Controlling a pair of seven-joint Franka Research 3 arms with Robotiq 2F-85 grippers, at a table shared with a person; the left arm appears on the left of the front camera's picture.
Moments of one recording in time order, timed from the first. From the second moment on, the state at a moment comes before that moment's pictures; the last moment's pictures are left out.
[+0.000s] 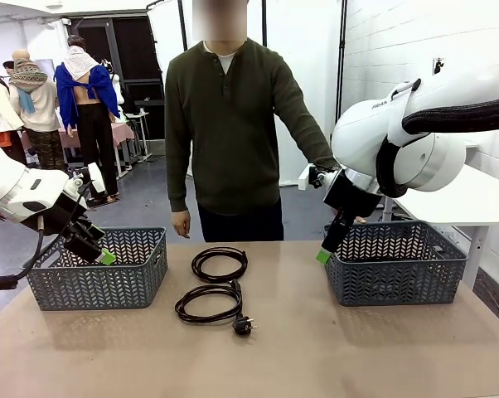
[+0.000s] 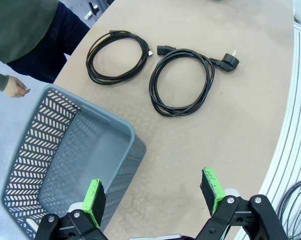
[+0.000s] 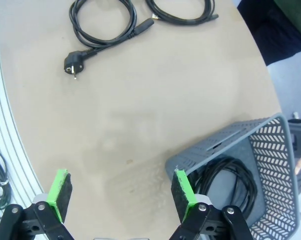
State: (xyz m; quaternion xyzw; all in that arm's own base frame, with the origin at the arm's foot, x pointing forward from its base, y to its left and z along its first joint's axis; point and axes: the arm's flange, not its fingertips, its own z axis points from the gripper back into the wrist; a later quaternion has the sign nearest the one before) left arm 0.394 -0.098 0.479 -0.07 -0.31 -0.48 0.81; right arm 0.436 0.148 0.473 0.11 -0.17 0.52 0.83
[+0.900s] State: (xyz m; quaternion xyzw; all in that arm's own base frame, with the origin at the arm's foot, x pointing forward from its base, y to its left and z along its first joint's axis) left arm 0.394 -0.098 0.479 -0.07 -0.31 -0.48 0.81; right arm 0.436 0.158 0.475 0.11 -0.17 0.51 0.83
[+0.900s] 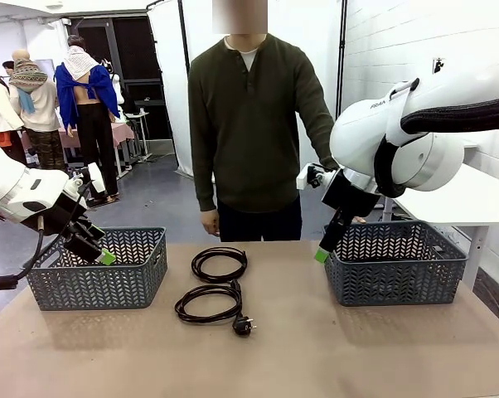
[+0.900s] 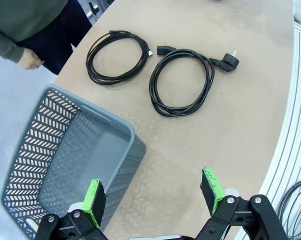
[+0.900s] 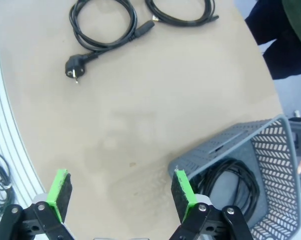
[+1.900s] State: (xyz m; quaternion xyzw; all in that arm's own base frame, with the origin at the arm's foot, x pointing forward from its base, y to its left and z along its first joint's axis) left arm 0.394 -0.098 0.479 -0.07 -0.31 -0.48 0.81; right arm 0.471 0.287 0.454 0.10 -0.08 0.35 0.93
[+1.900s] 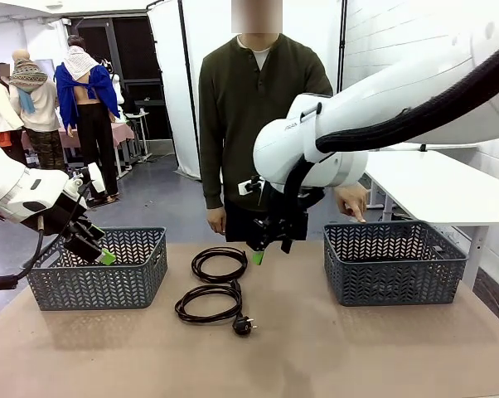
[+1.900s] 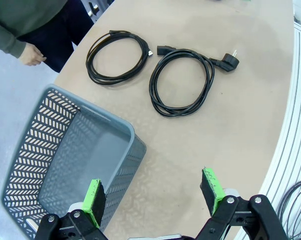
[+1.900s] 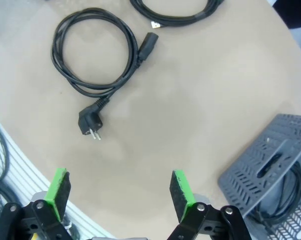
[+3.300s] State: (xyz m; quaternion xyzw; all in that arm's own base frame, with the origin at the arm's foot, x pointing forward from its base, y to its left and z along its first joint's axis) left arm 0.394 -0.098 0.479 -0.07 -0.31 -0.48 0.81; right arm 0.473 0.311 0.432 0.07 -0.06 0.24 0.97
